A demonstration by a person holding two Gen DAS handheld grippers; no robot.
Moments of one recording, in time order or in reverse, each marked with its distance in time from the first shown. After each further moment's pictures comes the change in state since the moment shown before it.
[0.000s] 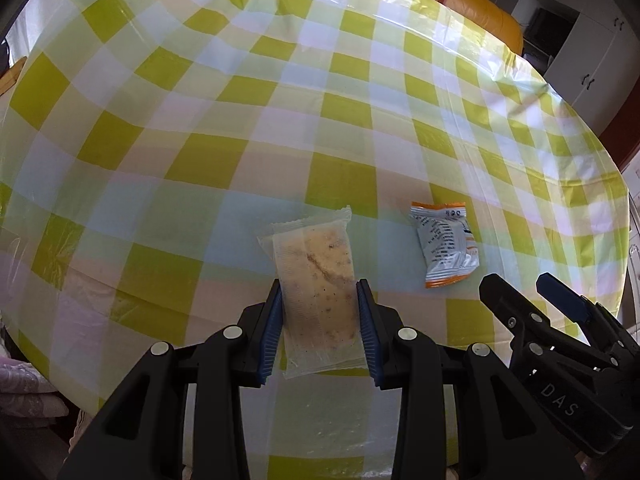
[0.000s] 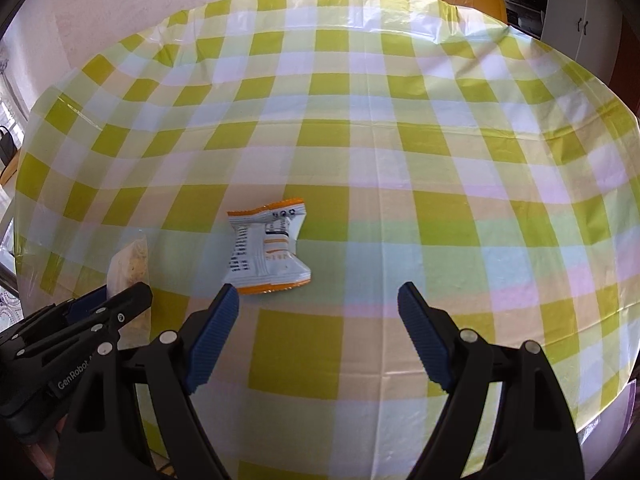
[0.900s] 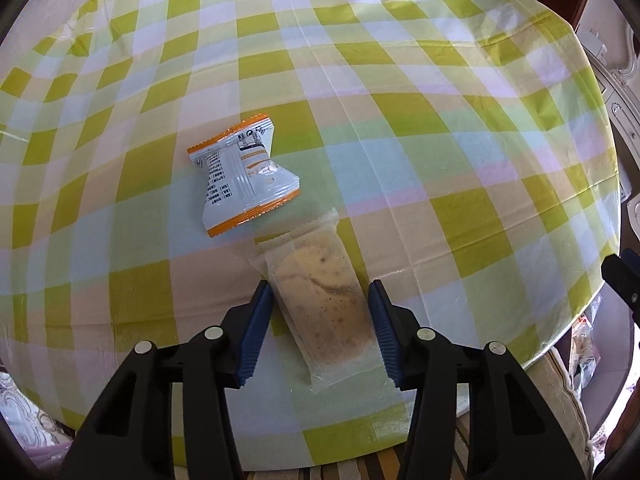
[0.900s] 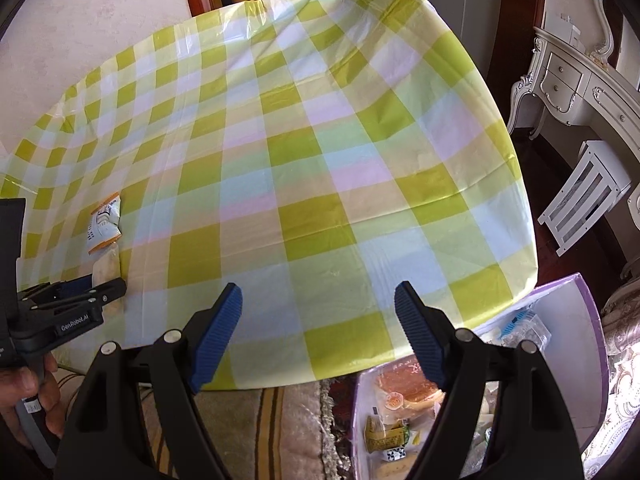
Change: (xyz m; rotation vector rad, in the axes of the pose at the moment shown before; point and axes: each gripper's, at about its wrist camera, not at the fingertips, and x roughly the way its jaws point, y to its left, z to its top) left arm 0.027 -0.141 -0.047 0.419 0.157 -0.003; right arm -0.088 -0.186 -0.091 0.299 -0.016 -0.157
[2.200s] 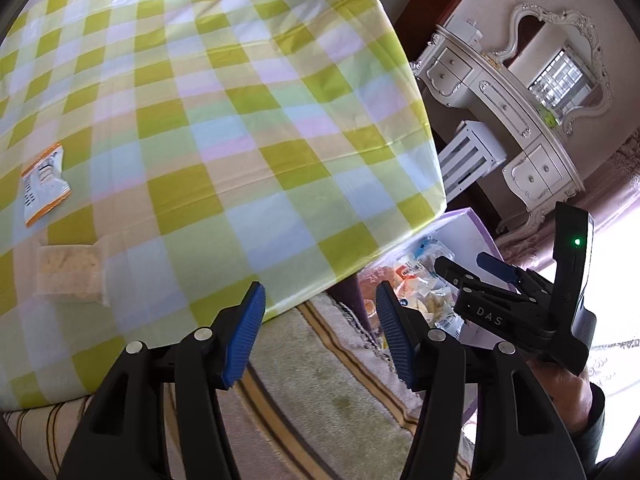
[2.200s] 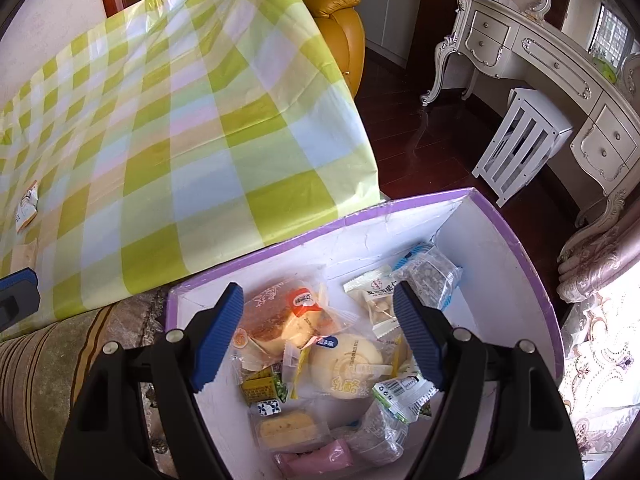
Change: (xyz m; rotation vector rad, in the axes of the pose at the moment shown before) left arm -0.063 -0.117 -0.041 0.120 -0.042 -0.445; right arm -0.017 -0.118 -0.064 0.121 0.066 -0.191
